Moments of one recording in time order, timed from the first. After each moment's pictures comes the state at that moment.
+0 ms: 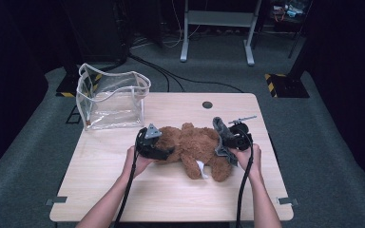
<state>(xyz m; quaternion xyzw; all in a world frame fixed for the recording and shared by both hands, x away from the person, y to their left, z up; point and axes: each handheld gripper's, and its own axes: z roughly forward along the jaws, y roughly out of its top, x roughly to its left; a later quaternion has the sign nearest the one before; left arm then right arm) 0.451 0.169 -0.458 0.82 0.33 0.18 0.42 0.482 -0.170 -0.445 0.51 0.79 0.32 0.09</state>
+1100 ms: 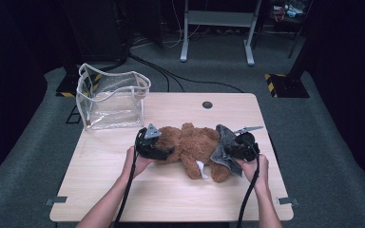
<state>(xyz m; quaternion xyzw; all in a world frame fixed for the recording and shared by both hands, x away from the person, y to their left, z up) 0.451 0.170 -0.458 0.83 0.33 0.17 0.42 0.437 -0.176 -0.437 0.50 0.80 0.31 0.13</state>
